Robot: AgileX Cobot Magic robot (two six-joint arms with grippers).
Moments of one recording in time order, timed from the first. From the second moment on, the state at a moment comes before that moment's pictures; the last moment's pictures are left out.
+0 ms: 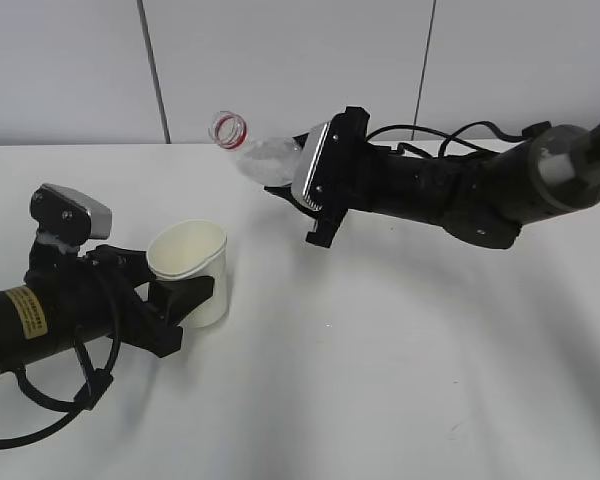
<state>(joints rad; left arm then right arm) -0.31 1.85 -0.47 0.53 -0.97 -0.24 0.30 2.16 -1.26 -0.76 -0.75 -0.30</state>
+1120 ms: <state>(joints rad) -0.31 1.85 -0.47 0.65 -0.97 -0.24 0.32 2.16 -1.33 -0.83 -0.74 -0.80</state>
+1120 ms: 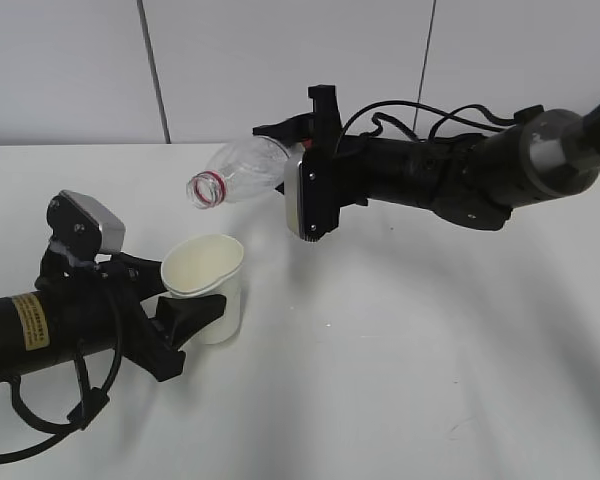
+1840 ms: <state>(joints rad) -0.31 1.85 -0.47 0.69 -0.97 -0.24 0.32 2.16 -1.33 -0.83 -0.76 -1.02</state>
